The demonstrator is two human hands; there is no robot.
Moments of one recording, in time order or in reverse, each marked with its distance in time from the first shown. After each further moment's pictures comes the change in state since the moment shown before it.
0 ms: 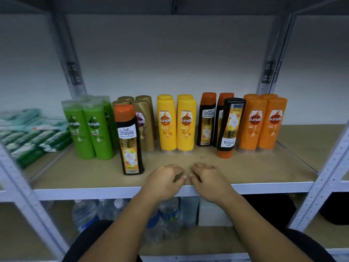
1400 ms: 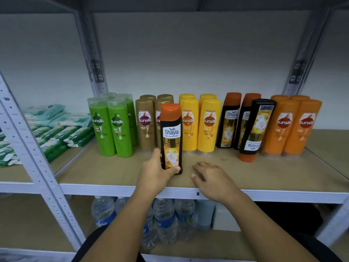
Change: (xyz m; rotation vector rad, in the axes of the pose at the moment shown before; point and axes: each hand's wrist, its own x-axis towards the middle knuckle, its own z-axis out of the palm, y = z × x) left_hand -0.022 -0.054 -0.038 -0.429 0.311 -0.455; right_hand 0.023 -0.051 0.001 0.034 -0.073 -0.016
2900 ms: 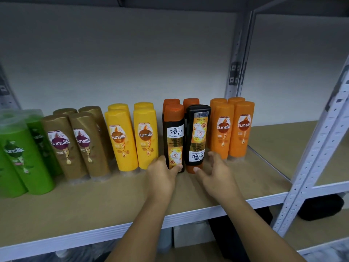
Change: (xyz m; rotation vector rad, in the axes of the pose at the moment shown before) left_hand 0.052 0.104 0.186 0.117 0.121 0.142; right_hand -0.015 0.158 -0.042 0.495 0.526 0.421
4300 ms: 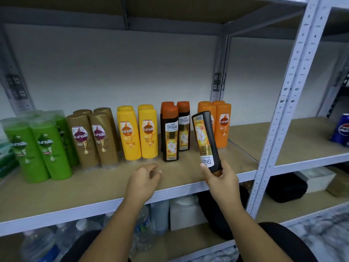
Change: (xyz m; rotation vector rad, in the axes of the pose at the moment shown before) left_hand -0.053 -0.053 -0.080 -0.088 -0.227 0.132; right_hand -0.119 -0.032 -0.046 0.342 0.242 0.083
